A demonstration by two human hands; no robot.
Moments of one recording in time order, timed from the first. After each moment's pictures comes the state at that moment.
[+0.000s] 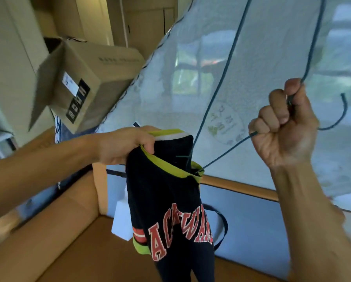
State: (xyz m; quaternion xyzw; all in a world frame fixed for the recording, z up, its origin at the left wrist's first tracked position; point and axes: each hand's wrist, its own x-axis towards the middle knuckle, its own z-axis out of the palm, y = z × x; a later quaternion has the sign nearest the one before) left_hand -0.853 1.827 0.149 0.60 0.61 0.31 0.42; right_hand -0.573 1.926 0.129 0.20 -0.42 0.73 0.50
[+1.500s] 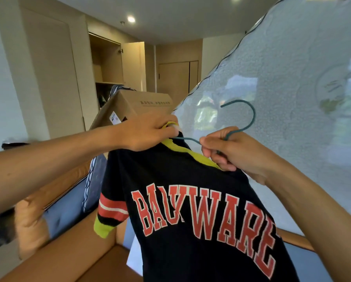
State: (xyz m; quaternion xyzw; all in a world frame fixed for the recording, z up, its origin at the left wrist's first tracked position) left_hand -0.889 1.770 0.245 0.79 0.57 0.22 -0.04; right_hand -0.657 1.824 0.209 -0.21 -0.83 0.41 0.32
